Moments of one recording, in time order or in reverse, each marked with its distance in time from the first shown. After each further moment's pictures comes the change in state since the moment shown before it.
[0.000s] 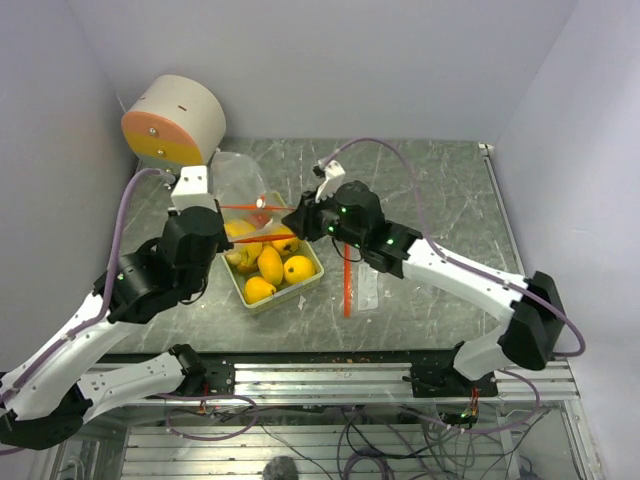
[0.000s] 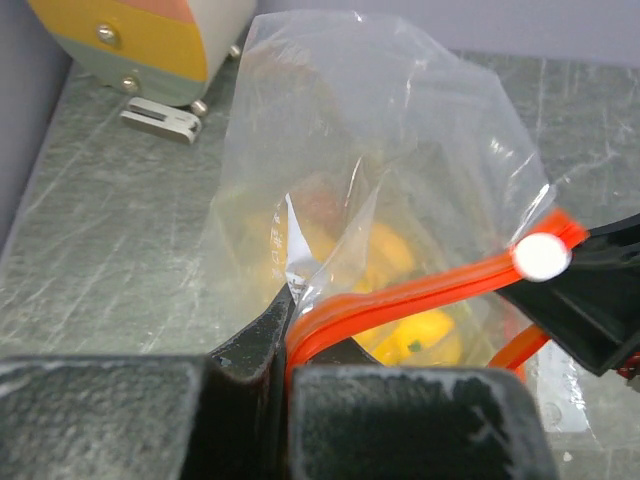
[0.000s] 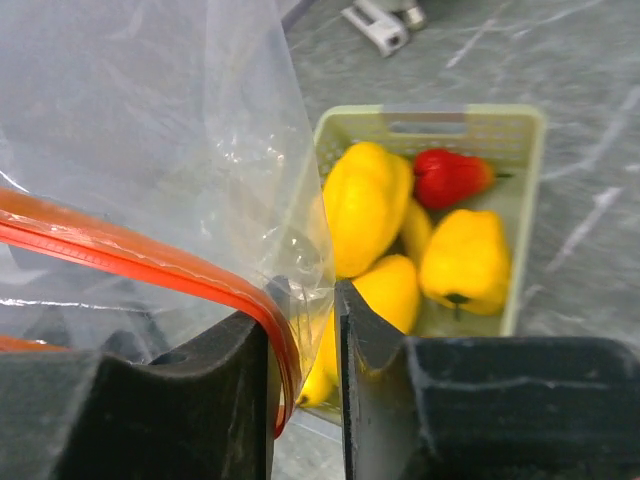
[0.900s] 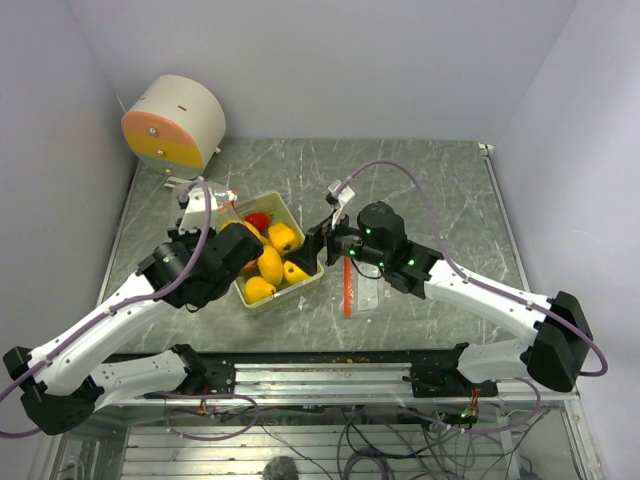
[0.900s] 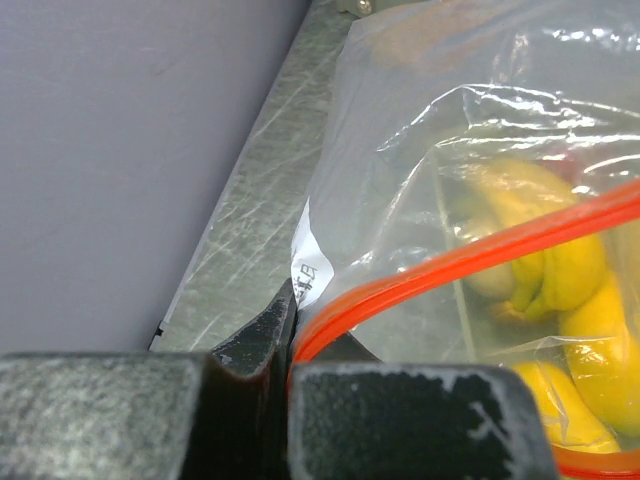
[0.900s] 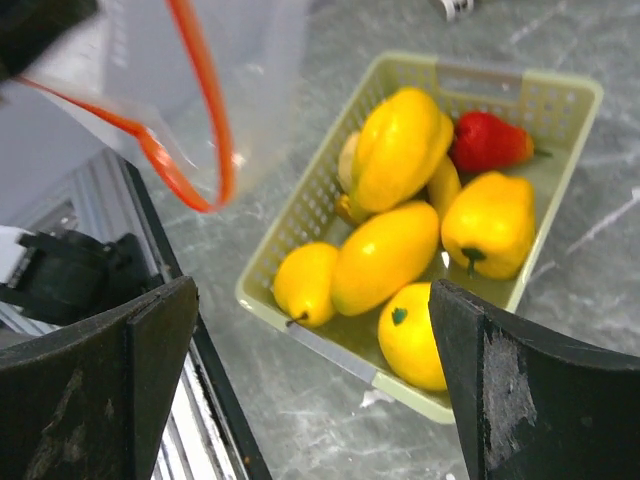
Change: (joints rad) left arm 0.005 0.134 -0.066 -0.449 -0.361 -0.304; right arm -0.014 -0.167 -0.228 0.139 -0.263 -0.127
